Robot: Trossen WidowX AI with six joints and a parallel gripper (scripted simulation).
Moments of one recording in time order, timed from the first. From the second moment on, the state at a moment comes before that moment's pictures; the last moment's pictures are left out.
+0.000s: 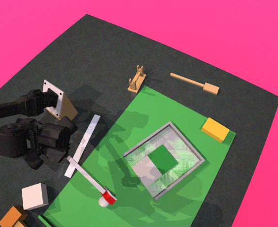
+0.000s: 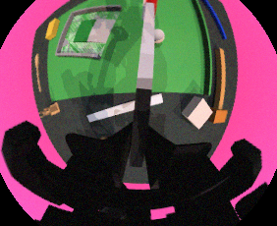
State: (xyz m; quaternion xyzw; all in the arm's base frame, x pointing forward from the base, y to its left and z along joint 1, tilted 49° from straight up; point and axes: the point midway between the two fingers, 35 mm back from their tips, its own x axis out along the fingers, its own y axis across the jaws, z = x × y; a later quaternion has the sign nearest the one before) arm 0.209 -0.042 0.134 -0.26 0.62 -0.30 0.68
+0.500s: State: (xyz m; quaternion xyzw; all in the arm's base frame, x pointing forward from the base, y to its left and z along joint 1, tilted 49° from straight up) arm 0.186 -0.069 0.151 -0.20 0.58 -0.38 0.70
